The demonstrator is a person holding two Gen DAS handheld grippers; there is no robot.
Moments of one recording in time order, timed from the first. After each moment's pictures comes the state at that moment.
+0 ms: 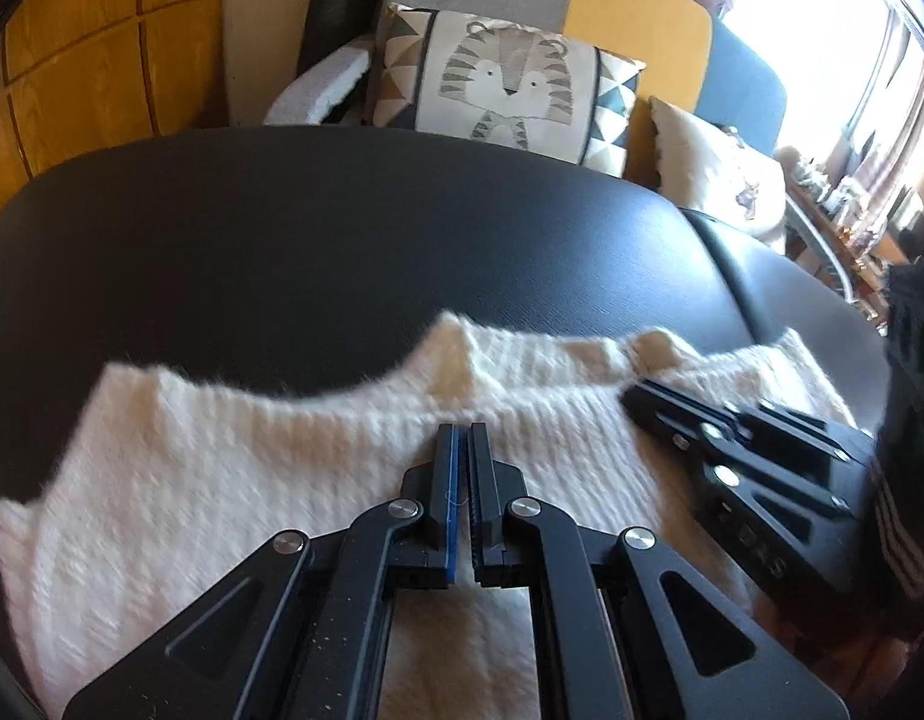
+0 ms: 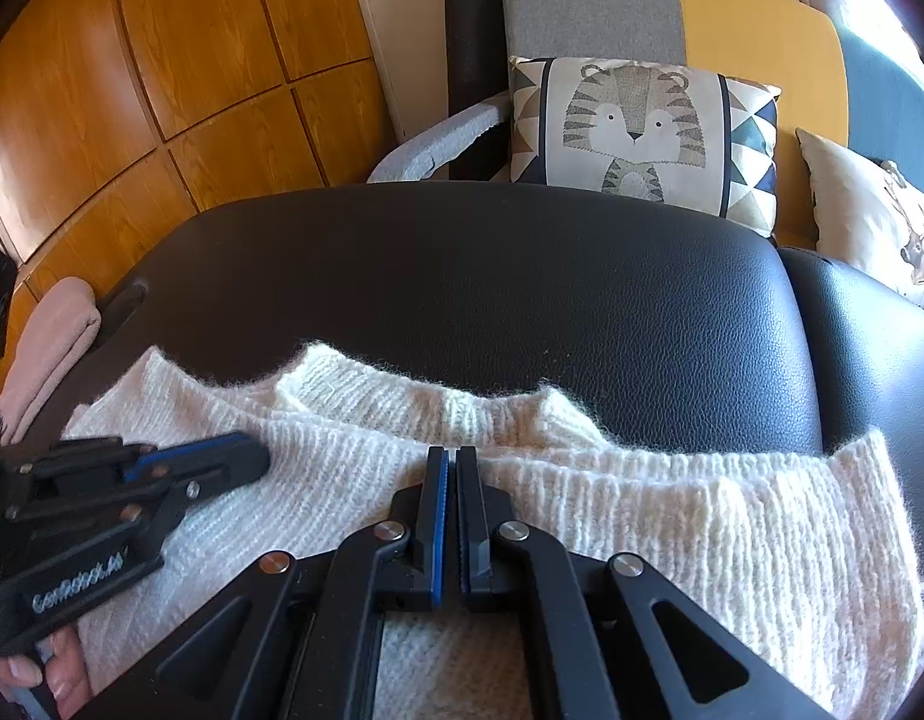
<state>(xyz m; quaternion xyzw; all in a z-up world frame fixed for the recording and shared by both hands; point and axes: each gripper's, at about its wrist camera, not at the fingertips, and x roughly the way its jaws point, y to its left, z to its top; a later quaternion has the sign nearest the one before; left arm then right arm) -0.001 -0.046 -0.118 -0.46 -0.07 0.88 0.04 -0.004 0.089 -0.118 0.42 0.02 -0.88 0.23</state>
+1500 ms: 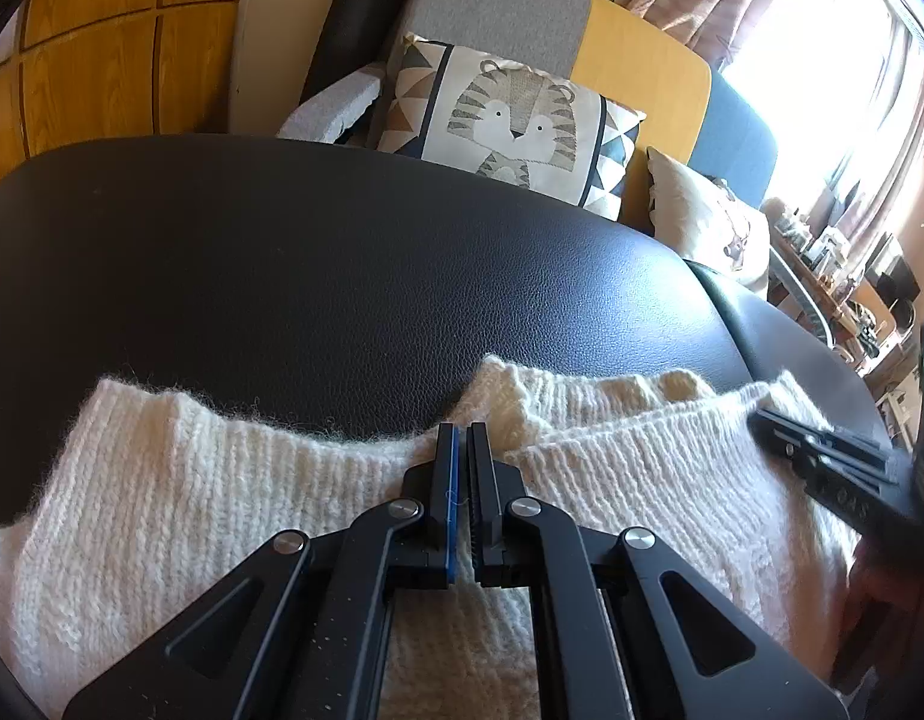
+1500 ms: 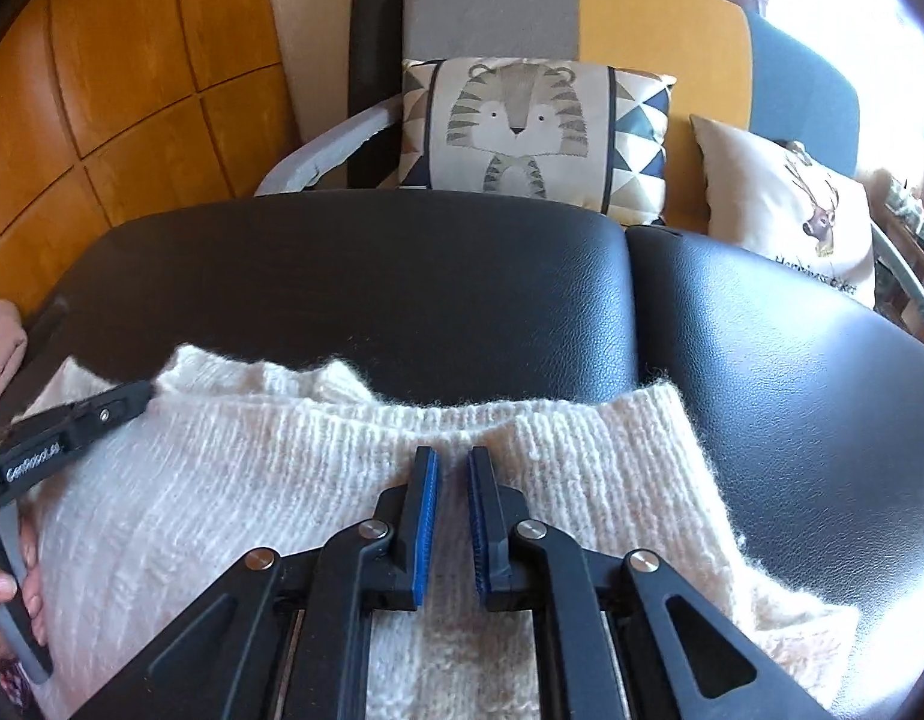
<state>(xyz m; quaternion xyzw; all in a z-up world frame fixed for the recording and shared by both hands) -0.008 -0.076 -0.121 -0.41 -0.12 0.90 0.06 -0.002 0.160 -0.109 0.43 0.03 -0.89 0.12</state>
